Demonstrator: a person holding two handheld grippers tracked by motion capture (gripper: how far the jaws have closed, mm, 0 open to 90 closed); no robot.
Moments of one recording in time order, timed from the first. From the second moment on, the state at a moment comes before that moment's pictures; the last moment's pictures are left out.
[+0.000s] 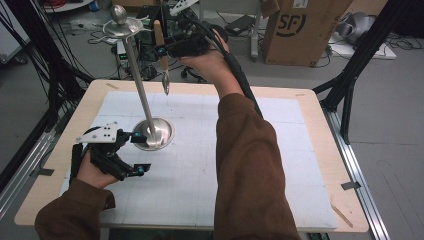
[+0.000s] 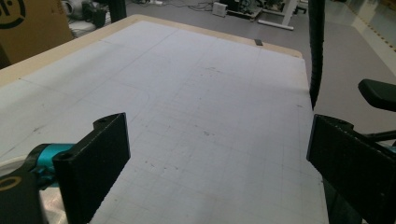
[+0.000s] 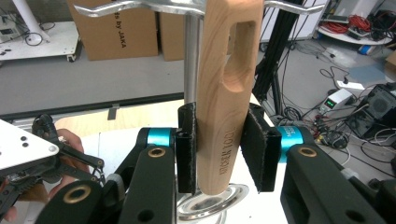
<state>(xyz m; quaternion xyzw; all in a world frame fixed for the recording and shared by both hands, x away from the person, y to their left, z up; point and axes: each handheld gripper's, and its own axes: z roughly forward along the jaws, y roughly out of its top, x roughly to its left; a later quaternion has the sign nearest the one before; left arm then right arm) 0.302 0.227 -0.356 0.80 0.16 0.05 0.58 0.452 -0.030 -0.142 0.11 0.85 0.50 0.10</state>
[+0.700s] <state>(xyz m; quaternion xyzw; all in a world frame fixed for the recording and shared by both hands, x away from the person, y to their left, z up) 0.302 0.227 -0.356 0.80 0.16 0.05 0.58 0.455 -0.013 -0.149 0.11 0.85 0.50 0.10</state>
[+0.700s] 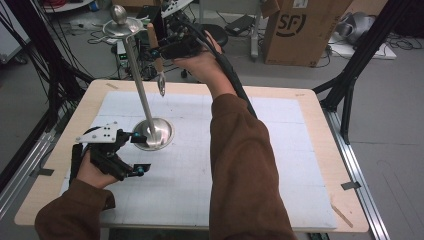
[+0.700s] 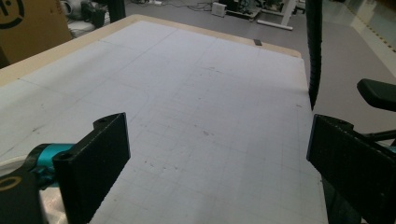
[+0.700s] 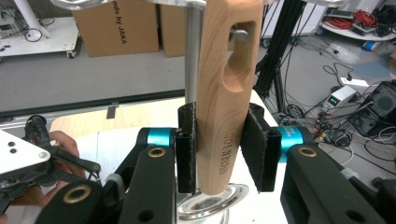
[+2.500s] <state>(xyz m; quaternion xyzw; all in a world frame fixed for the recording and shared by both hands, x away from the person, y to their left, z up) 0.303 0.227 -0.357 0.80 0.16 0.04 0.58 0.418 -0.088 -0.182 0.15 0.84 0.52 0.11</state>
